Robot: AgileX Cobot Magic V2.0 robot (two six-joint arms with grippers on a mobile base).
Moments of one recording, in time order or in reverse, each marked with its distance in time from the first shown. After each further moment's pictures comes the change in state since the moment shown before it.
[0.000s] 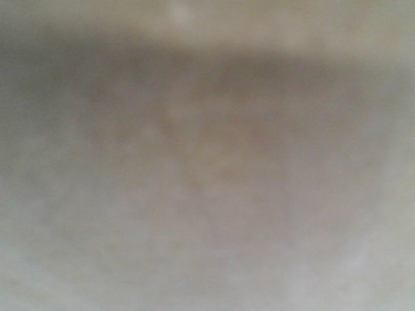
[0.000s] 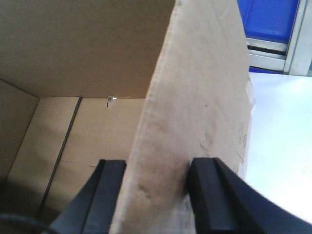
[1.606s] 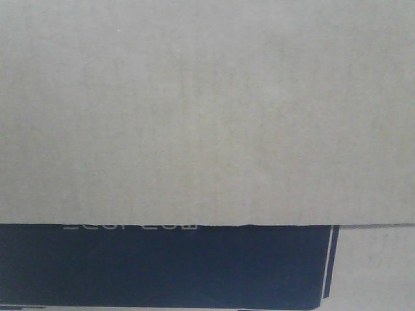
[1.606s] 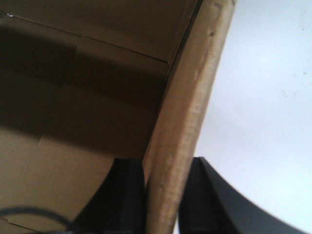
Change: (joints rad) left arm 0.000 0.932 -0.524 0.225 0.091 0.057; right arm -0.004 0.871 -0.227 -0.144 0.068 0.037
